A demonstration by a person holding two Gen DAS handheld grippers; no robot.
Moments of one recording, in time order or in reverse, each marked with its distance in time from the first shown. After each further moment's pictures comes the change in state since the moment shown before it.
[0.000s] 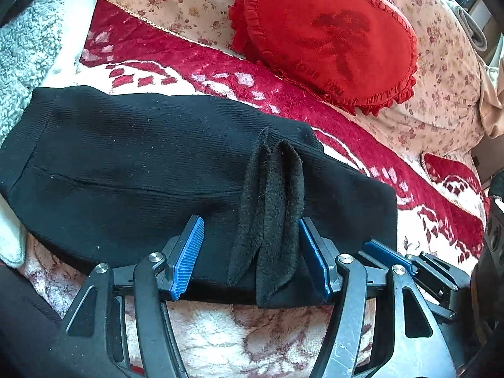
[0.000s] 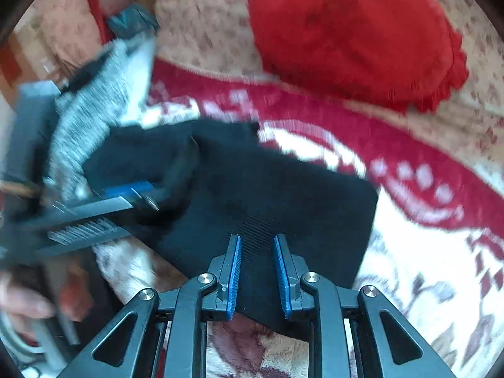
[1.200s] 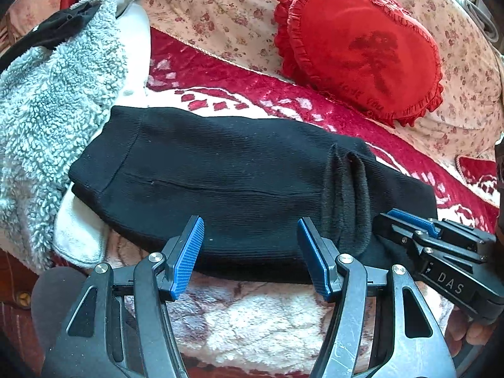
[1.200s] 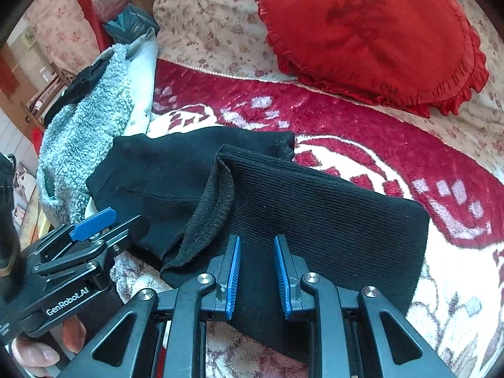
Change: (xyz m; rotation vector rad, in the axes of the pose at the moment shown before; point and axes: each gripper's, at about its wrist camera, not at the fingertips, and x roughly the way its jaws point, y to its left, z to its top) left arm -0.039 0.034 -0.015 0.037 -0.117 0.221; right arm 0.021 0.028 0.032 0.034 0.024 0.053
